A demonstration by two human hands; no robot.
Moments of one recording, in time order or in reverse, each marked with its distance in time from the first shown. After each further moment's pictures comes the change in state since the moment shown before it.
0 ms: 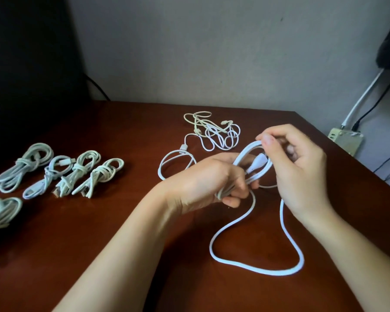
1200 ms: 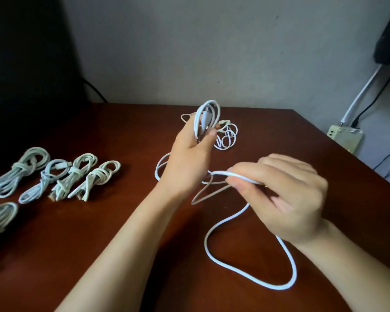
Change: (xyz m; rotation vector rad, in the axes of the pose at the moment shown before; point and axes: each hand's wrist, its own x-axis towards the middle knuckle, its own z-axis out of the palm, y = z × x) left_hand 0.012 -0.002 -0.016 0.349 0.689 0.499; right_hand -0.019 -0.015 0.003 -0.162 0.003 -0.682
